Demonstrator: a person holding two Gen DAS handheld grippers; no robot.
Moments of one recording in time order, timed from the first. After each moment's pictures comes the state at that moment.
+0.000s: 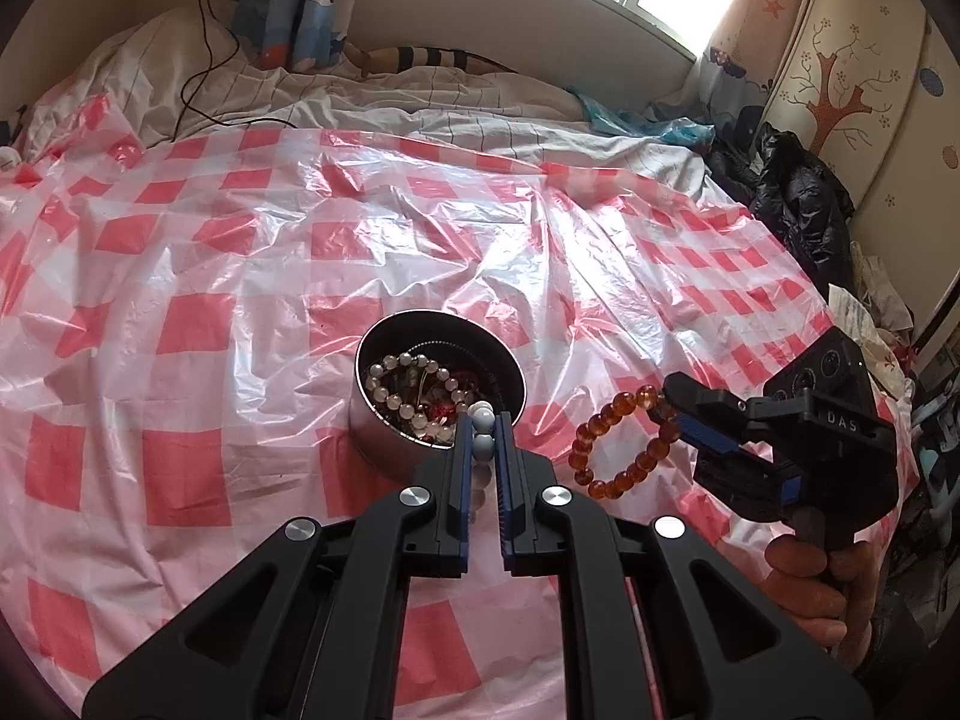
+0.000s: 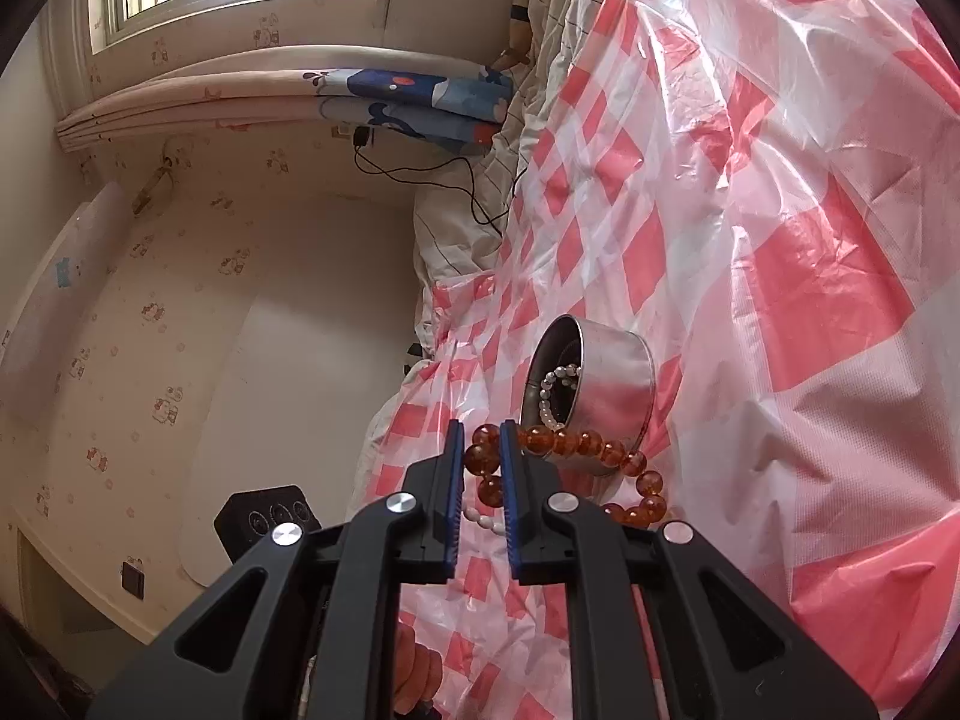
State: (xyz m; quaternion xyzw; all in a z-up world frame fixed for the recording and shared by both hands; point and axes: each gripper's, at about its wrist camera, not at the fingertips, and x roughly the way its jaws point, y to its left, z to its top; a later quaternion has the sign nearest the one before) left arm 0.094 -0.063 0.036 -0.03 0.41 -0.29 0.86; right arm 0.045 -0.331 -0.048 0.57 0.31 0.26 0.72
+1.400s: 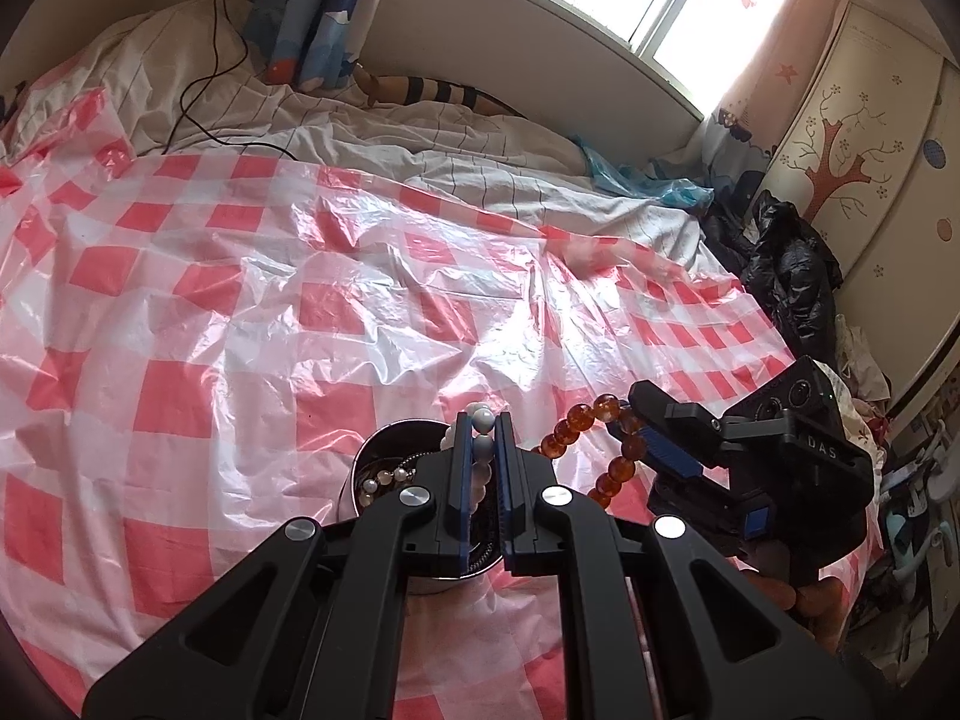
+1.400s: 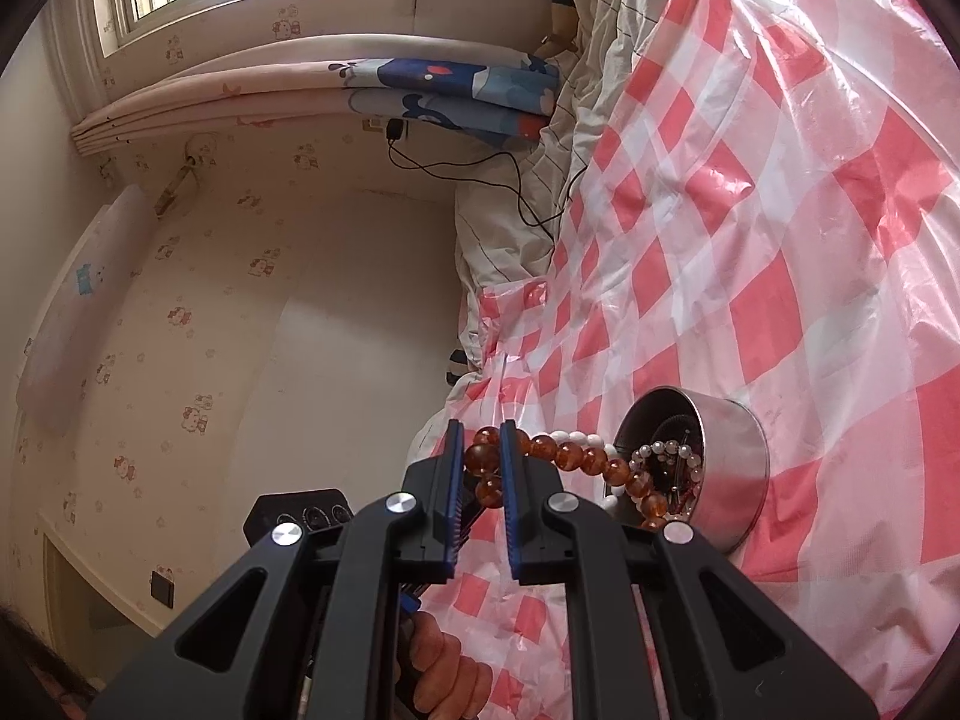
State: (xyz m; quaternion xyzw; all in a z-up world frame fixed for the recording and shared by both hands) left arm 0.147 -0.061 0.053 -0.10 0.40 -0.29 0.86; right arm 0.118 -0.314 -0.018 0.57 0.30 0.30 0.70
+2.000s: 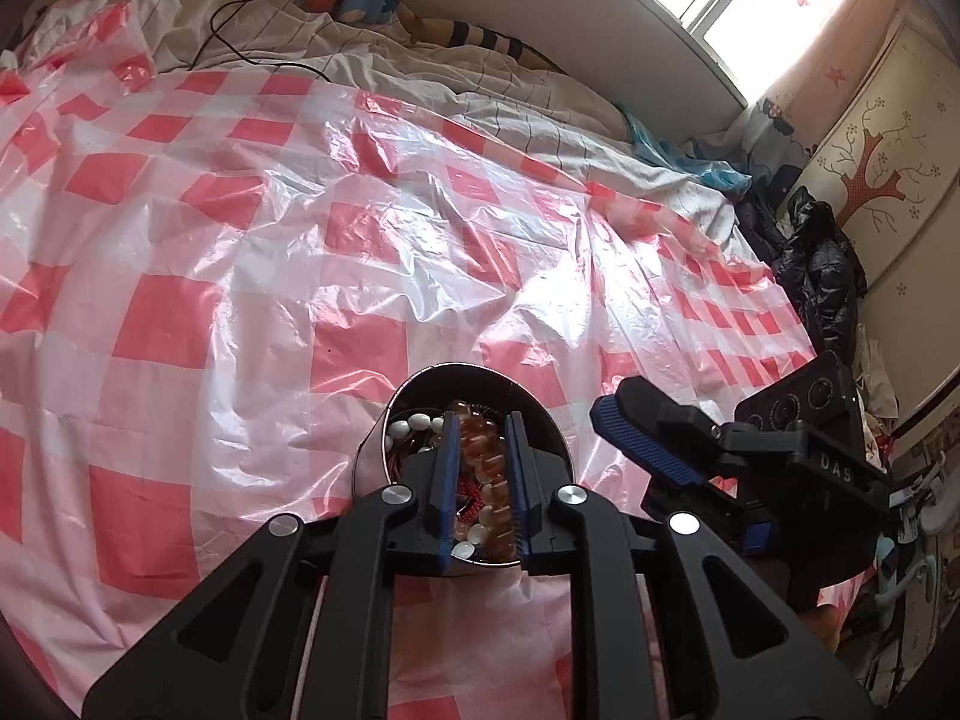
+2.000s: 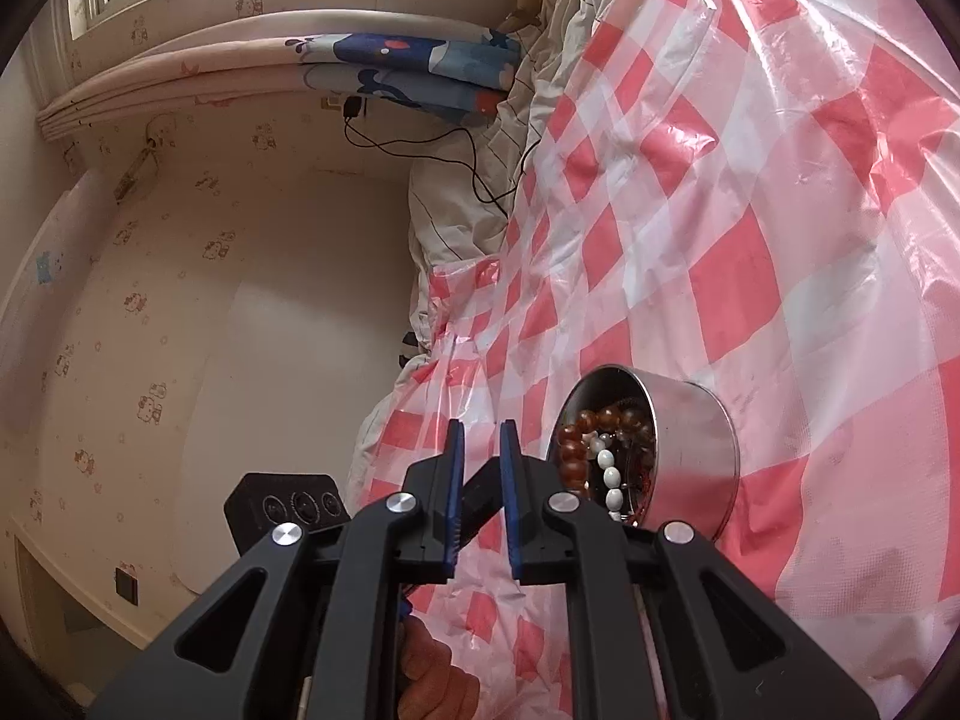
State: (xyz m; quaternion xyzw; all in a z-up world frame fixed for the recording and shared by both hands) left arm 0.165 -0.057 0.008 -0.13 0.45 -0.27 0.84; right arm 0.133 -0.290 -0.046 0.54 0.34 0.28 0.71
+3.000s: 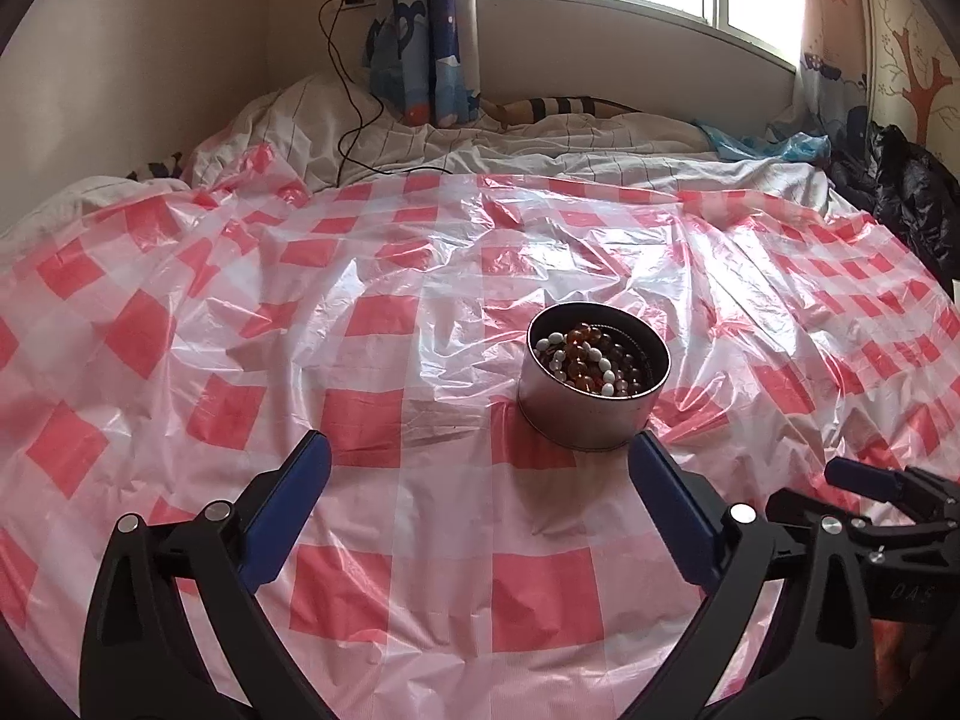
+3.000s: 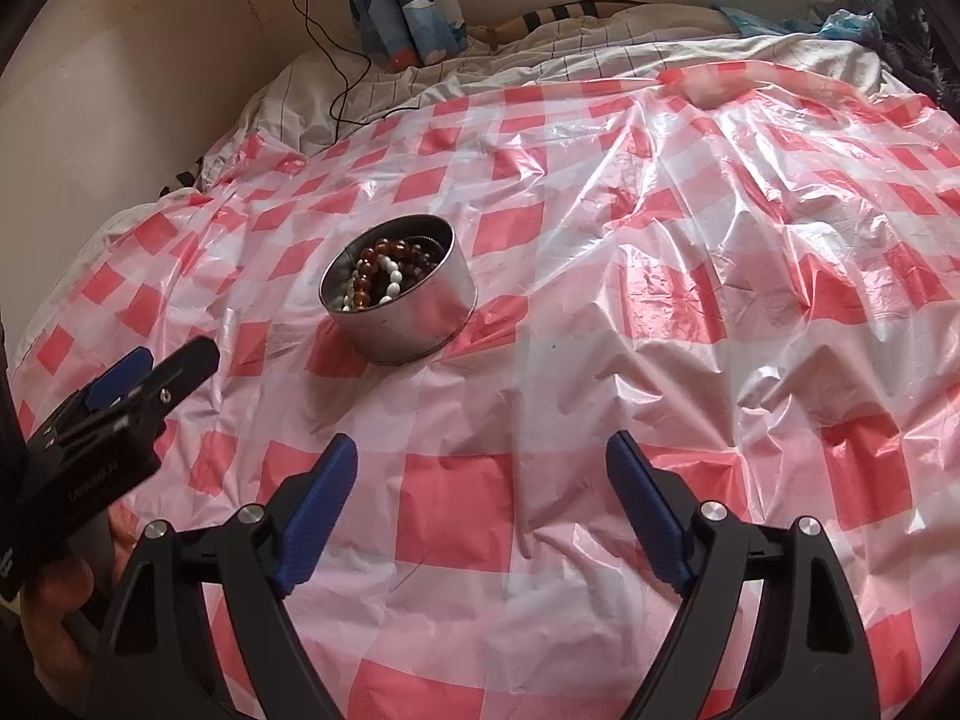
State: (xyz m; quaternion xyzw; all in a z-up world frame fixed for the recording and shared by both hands) left arm 0.031 -0.034 0.033 0.05 0.34 -0.10 0.93; right arm -0.010 -0.239 0.001 0.15 0.44 0.03 0.89
